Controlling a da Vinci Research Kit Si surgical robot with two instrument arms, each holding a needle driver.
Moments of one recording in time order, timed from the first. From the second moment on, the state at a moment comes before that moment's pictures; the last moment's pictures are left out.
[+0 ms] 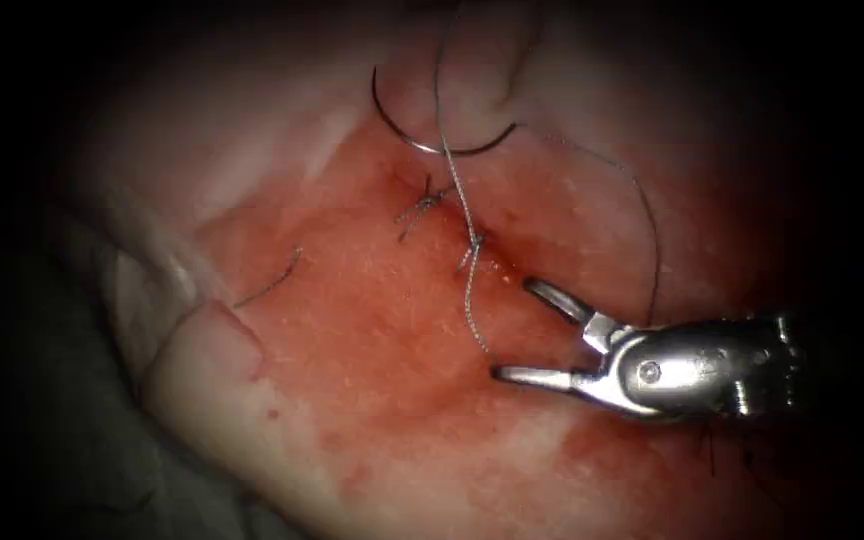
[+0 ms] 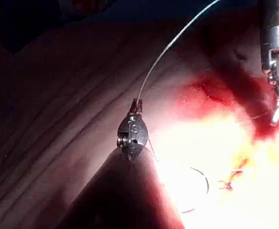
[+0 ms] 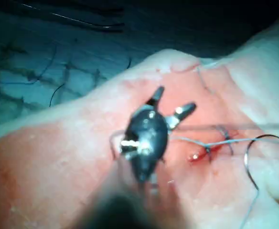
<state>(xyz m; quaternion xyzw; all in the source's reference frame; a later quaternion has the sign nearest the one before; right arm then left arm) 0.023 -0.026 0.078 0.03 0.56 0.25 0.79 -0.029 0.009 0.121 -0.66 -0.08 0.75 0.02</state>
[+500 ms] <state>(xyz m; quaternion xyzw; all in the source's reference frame) 0.027 -0.023 0.085 0.03 0.51 0.31 0.80 -0.032 0.003 0.109 -0.67 -0.11 0.73 0.05</state>
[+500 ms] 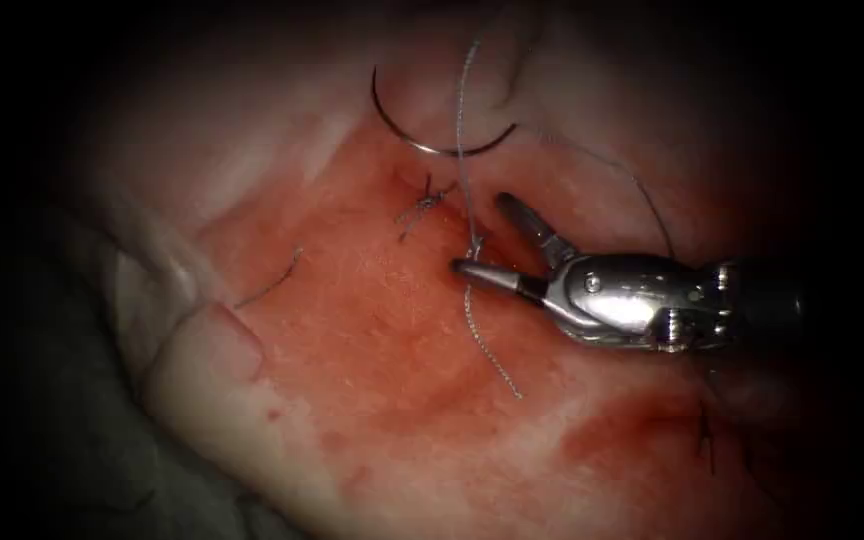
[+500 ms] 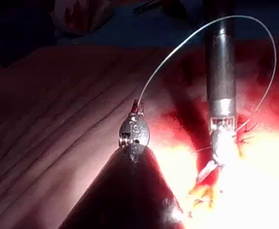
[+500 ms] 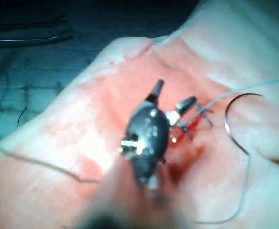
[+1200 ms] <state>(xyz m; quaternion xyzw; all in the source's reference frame) 0.030 -0.020 0.090 0.05 0.50 0.32 0.80 -0.032 0.000 0.106 -0.68 -0.13 0.72 0.03</state>
